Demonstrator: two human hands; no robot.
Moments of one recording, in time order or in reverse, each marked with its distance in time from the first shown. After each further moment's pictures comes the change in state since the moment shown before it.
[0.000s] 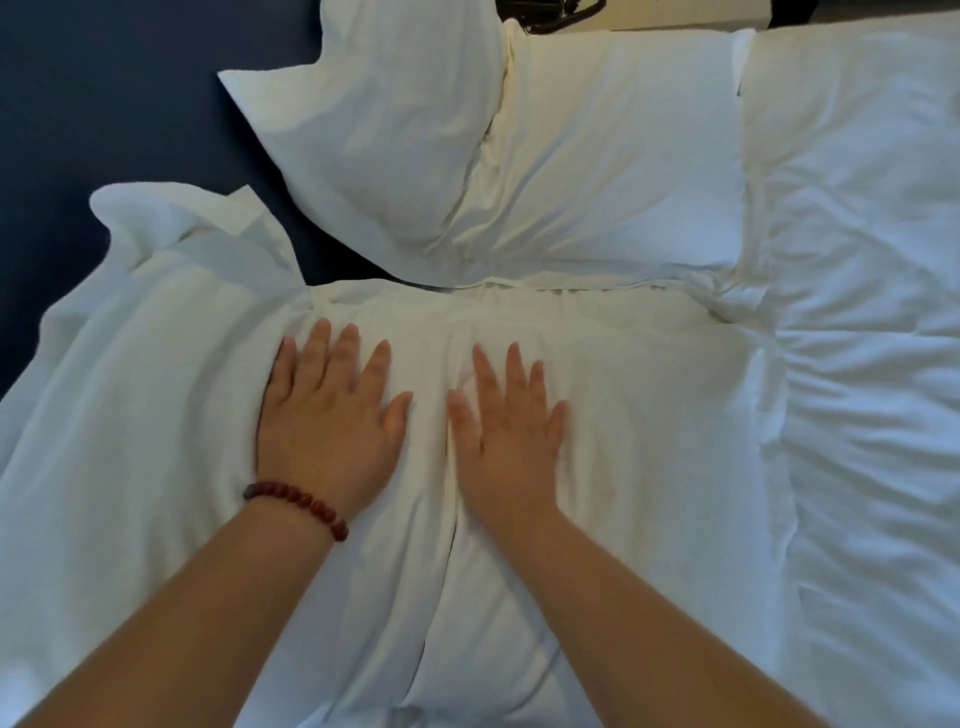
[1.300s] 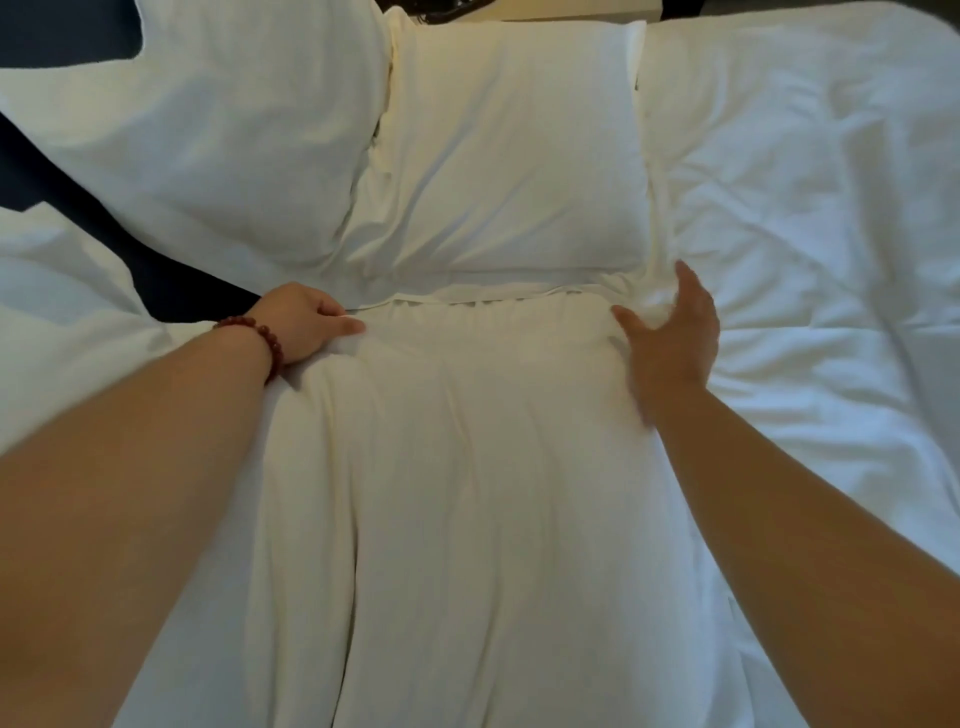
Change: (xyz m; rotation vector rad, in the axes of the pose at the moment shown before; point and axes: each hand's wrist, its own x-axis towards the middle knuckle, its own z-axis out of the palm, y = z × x) left_hand 0.209 0.031 0.034 -0.804 -0.284 0.014; right_hand 0.137 0.193 -0.145 0.107 0.571 0.335
